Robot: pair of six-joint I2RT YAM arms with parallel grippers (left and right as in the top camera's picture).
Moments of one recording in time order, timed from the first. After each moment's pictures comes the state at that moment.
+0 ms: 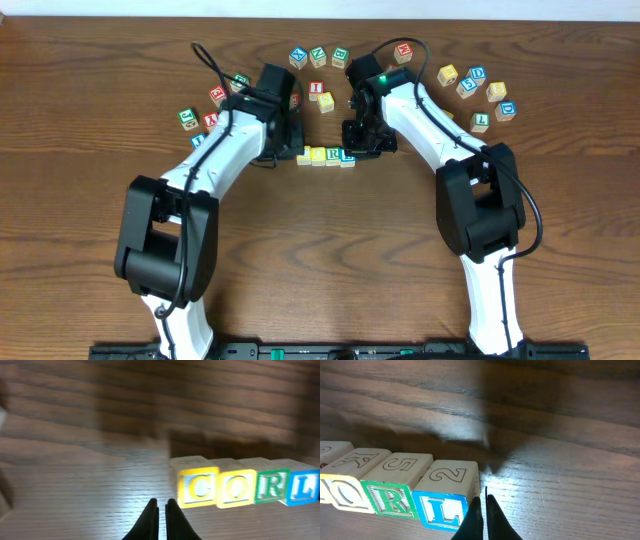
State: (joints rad) left arm -0.33 1.96 1.41 -0.73 0.10 -0.38; right arm 0.43 2.30 1.86 -1.08 -0.18 0.38
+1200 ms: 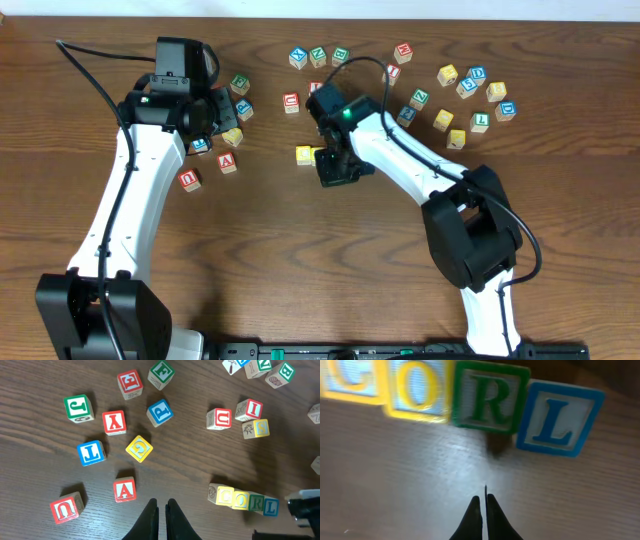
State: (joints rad) left arm -0.08 1.63 1.42 -0.83 0.06 -0.35; right arm 0.60 2.17 1.67 -0.99 -0.07 0.40
